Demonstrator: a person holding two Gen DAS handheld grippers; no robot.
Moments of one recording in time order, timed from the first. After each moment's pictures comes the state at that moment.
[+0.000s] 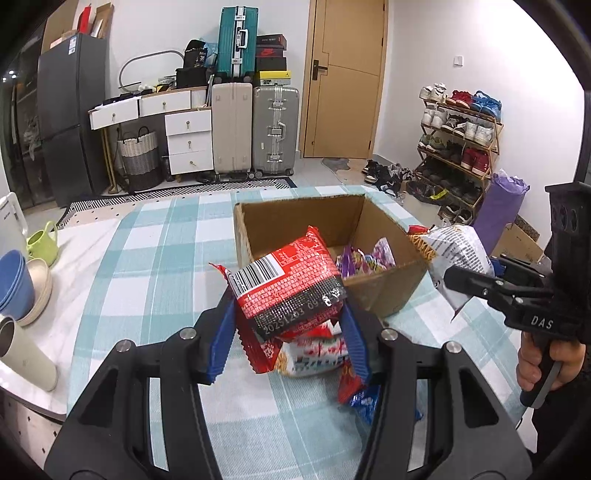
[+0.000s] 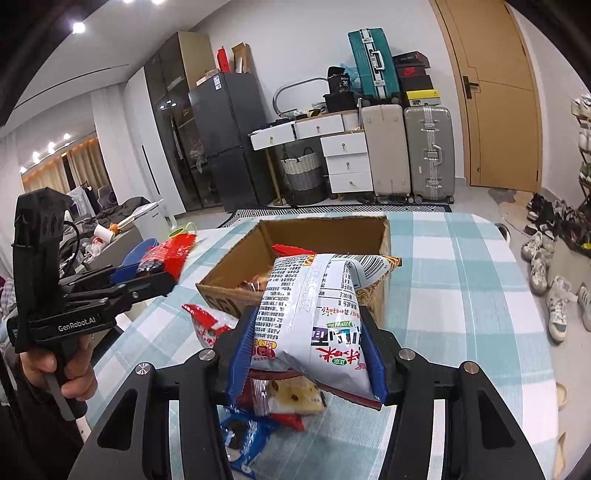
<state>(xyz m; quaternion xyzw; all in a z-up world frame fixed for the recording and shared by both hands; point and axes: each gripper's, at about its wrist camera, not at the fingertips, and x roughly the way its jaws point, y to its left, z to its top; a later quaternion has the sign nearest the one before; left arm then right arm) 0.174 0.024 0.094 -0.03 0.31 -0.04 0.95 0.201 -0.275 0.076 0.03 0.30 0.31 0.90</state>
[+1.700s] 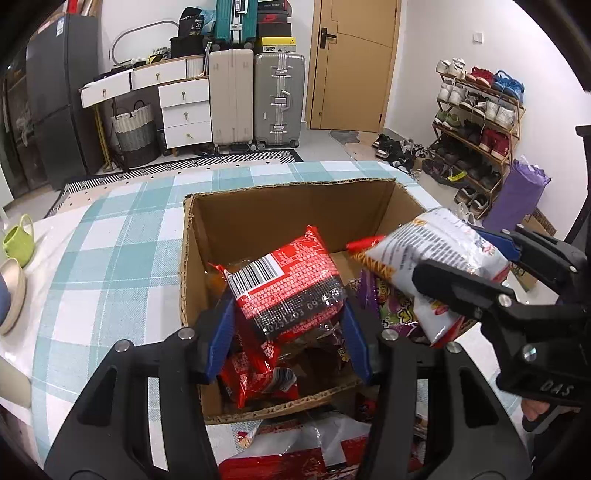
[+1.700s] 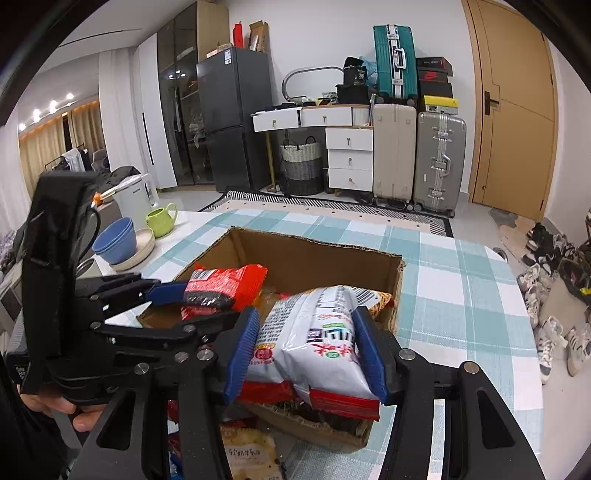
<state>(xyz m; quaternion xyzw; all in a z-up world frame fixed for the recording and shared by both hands) 0.340 -0.002 0.028 -0.03 0.37 -0.03 0.93 0.302 -0.231 0.059 -0.04 0.32 0.31 0.90</state>
